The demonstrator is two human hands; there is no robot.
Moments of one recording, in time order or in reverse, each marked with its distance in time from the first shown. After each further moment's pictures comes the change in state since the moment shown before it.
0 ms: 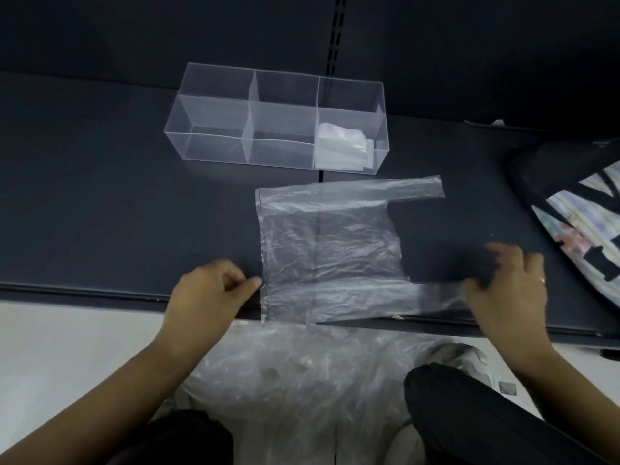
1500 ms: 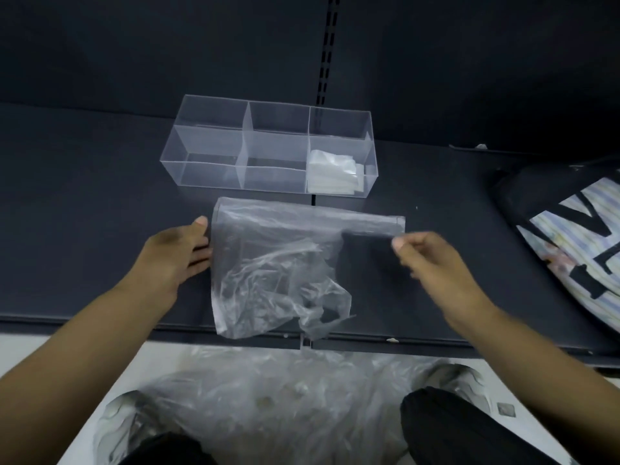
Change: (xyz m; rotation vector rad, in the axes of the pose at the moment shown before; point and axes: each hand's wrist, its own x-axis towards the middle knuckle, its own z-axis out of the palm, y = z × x) left_hand 0.075 0.010 -0.040 -0.842 0.003 -0.370; right_hand 0.023 -0.064 0.019 0.633 -0.347 -0.012
